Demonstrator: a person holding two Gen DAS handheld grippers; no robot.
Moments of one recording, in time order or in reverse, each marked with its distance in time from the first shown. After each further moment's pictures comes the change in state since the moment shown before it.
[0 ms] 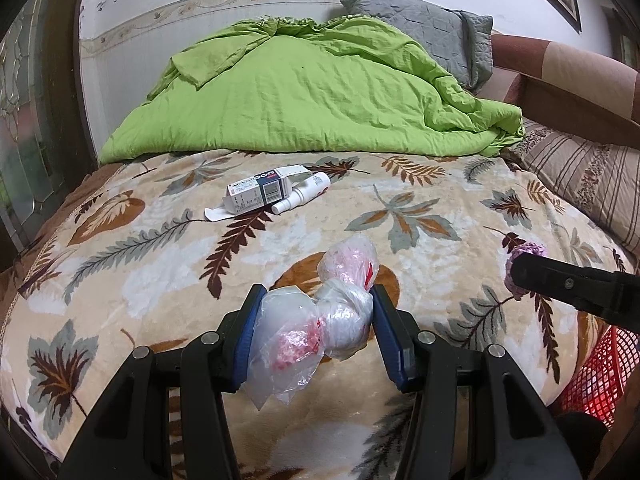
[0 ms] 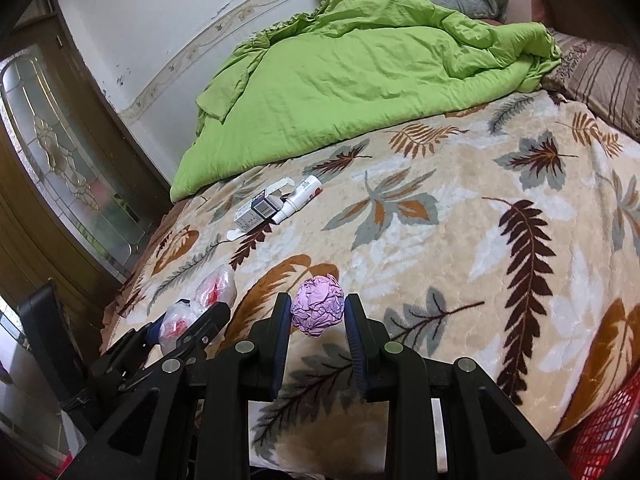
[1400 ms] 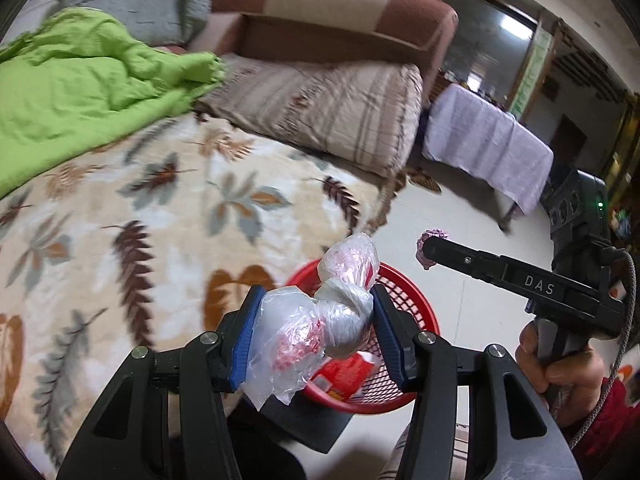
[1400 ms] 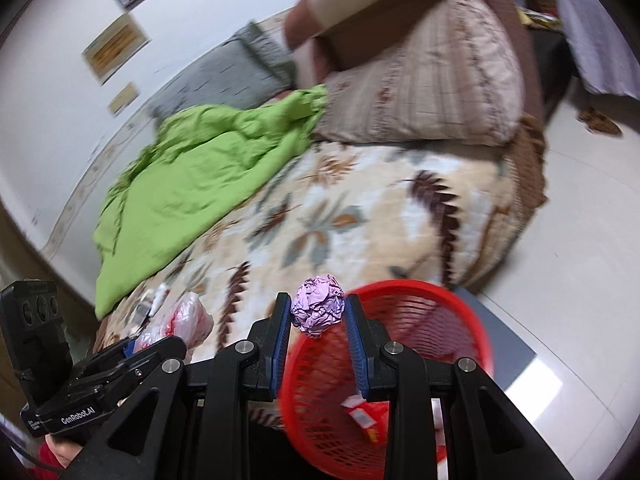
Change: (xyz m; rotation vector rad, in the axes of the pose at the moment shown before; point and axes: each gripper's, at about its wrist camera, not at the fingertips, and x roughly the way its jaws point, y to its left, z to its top) left arm -0.083 -0.289 0.005 0.352 0.219 -0.824; right arm -0.289 -0.210 -0.060 0.372 -0.267 -0.338
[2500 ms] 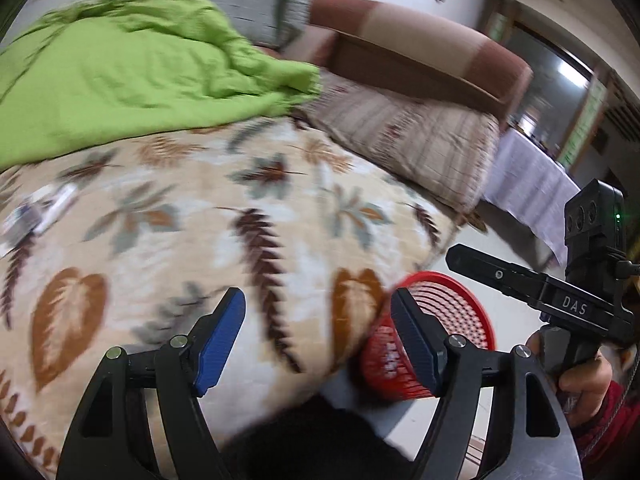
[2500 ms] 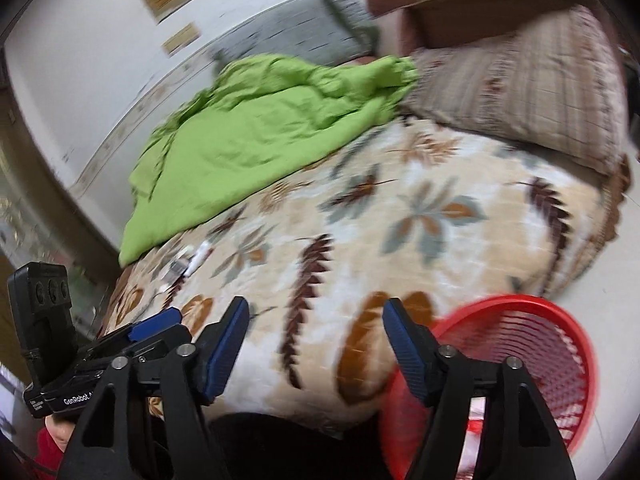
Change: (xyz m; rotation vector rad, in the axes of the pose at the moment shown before) left arm -0.082 0.124 -0.028 -0.205 -0.092 0.180; right arm 0.078 0.126 -0.009 -0.210 0.128 0.146
